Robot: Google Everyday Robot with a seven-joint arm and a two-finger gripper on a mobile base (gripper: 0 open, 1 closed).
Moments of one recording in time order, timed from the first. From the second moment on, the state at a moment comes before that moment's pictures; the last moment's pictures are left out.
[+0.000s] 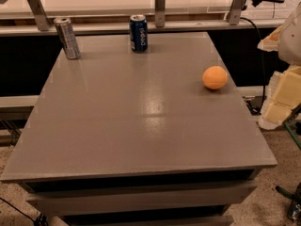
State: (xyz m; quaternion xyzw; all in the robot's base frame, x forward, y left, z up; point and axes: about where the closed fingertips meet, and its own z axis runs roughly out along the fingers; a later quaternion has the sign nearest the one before) arm 0.438 -0.217 0.976 -0.60 0.78 -0.03 0.16
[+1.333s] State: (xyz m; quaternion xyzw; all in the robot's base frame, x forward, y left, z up) arm 0.549 -0.216 0.951 -0.58 0.77 0.04 0.26
